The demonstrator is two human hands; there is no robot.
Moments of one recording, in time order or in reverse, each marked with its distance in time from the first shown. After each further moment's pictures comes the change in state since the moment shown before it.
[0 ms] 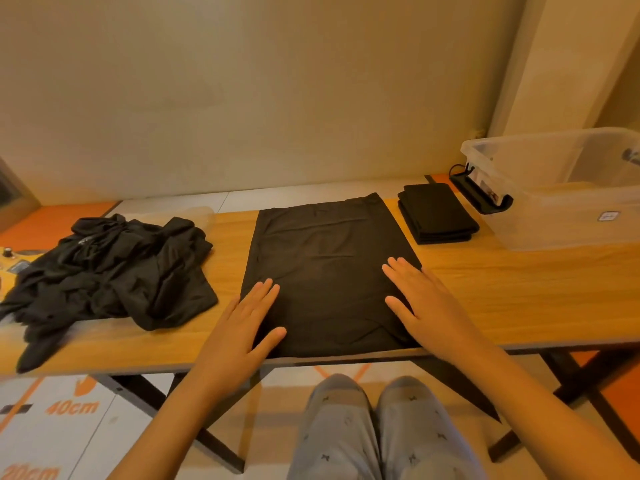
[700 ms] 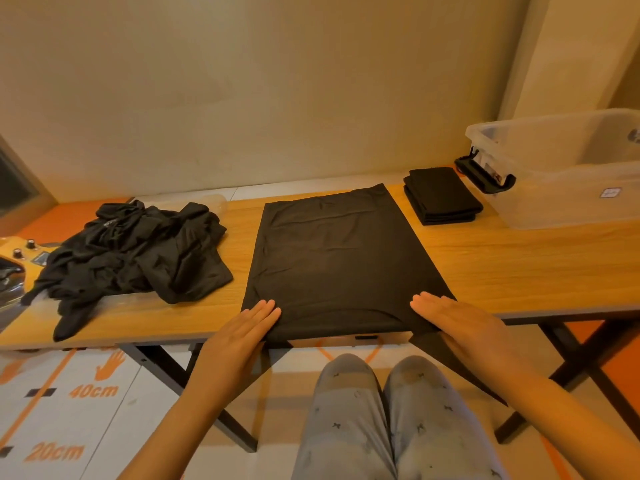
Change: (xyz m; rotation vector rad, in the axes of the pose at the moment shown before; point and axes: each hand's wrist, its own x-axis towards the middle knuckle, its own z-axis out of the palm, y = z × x) left_hand -0.055 -0.025 0.022 0.215 0.129 0.156; right_hand -0.080 0.033 0.028 -0.118 0.251 -0.230
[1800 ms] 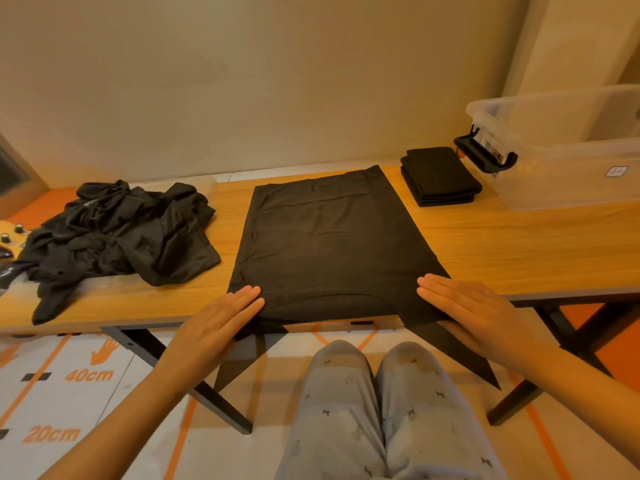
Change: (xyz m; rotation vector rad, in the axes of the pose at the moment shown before) left_hand -0.007 -0.031 0.004 0.109 -0.102 0.191; right_hand -0.009 0.040 0.009 0.020 0.012 -0.286
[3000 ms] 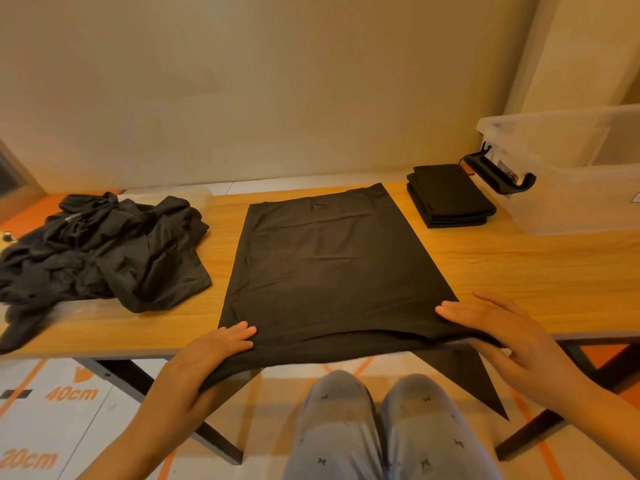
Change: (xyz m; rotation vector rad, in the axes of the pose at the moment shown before) left_hand 0.001 0.027 -0.021 -0.503 0.211 -0.153; right_hand 0.013 0.010 -0.020 0.330 -0.009 0.196
